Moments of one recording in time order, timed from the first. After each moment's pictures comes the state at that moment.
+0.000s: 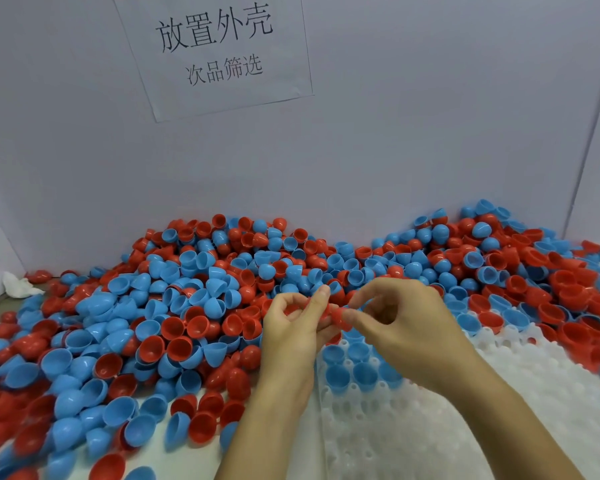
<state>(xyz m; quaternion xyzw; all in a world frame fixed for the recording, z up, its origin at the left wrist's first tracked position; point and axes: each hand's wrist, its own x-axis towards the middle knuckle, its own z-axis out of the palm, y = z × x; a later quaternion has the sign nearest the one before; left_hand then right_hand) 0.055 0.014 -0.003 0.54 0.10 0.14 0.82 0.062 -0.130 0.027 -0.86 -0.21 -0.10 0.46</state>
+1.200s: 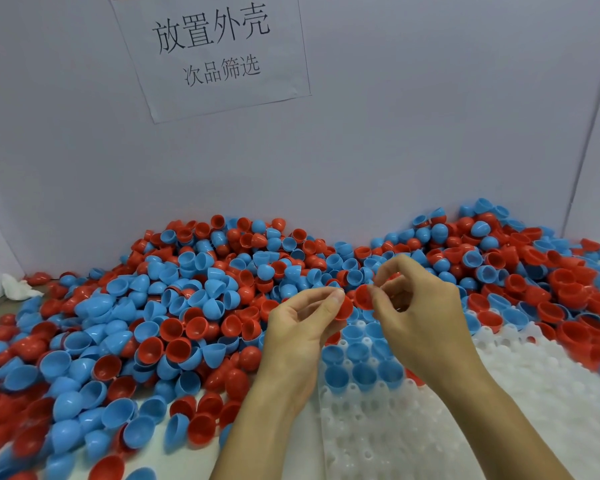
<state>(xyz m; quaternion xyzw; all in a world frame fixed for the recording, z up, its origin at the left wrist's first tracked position) 0.051 0.016 -0.003 0.60 0.02 0.11 0.80 0.075 -0.129 0.014 -0.82 -0.16 -0.26 0.48</state>
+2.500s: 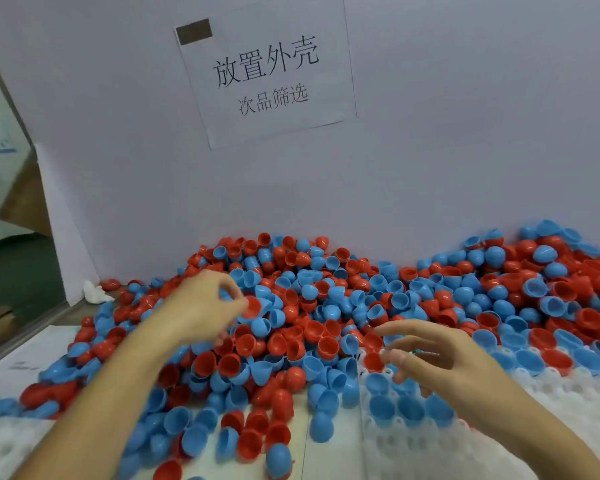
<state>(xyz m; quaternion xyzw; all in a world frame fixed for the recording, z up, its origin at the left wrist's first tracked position) 0.027 0.160 0.098 0.95 0.18 0.06 0.25 0.073 -0.136 0.018 -0.77 -0.27 0.07 0.57</state>
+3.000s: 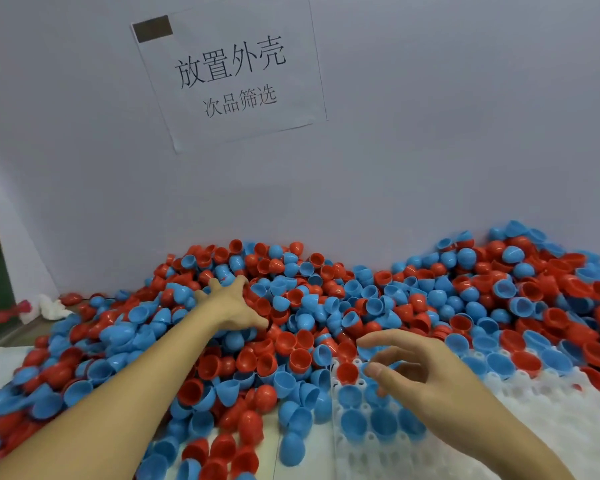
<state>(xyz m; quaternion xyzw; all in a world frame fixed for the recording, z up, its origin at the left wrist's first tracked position) 0.147 0.158 0.043 0.96 0.24 -0.08 0.06 0.080 -0.144 0.005 -0.80 -0.22 0.04 0.56</state>
